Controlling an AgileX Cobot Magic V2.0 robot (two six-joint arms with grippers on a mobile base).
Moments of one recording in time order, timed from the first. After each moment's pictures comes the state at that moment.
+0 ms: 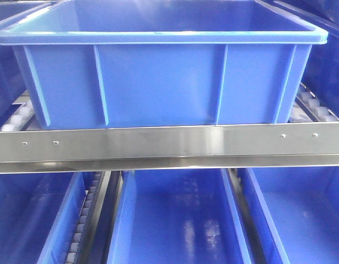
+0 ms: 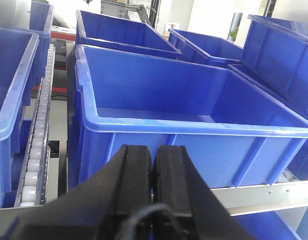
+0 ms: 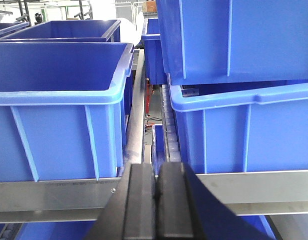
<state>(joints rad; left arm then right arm) -0.39 0.19 -0.25 0.05 0.04 -0.18 -0.05 -0.01 0.03 -0.09 -0.04 0.15</state>
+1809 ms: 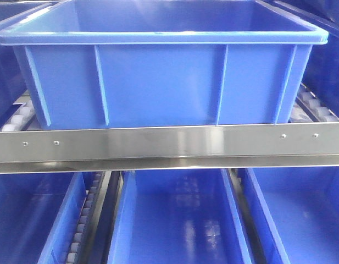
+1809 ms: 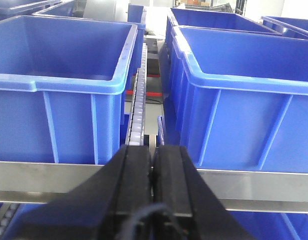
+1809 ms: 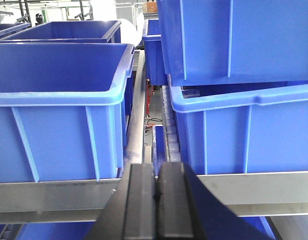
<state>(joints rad) -0.09 -0.01 0.03 -0.03 -0.03 0.00 -0.05 -0.01 0.03 -0.09 -0.05 0.15</state>
